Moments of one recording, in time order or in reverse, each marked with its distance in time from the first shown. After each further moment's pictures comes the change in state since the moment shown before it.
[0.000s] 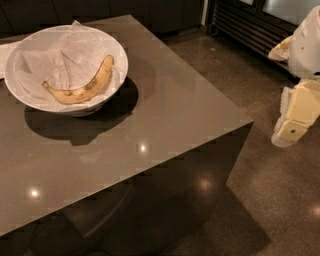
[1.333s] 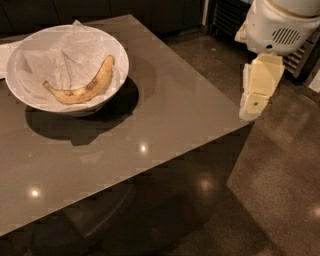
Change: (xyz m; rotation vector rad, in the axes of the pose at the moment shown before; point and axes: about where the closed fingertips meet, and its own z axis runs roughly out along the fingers) arm -0.056 -0.034 0.008 -0.009 0.035 -0.091
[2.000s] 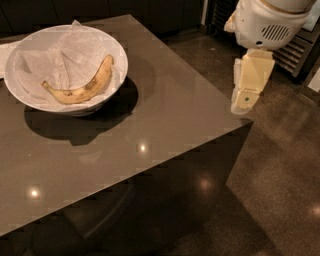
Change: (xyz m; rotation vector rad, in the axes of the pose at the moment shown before) arm -0.021 -0.009 -0.005 0.069 -0.017 -0.073
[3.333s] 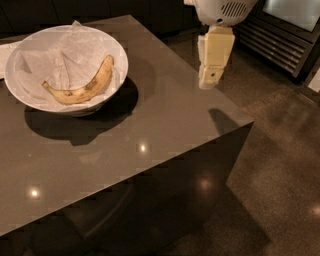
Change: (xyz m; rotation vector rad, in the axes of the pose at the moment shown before) arm -0.073 -0.044 -0.004 0.105 -0.079 -0.201
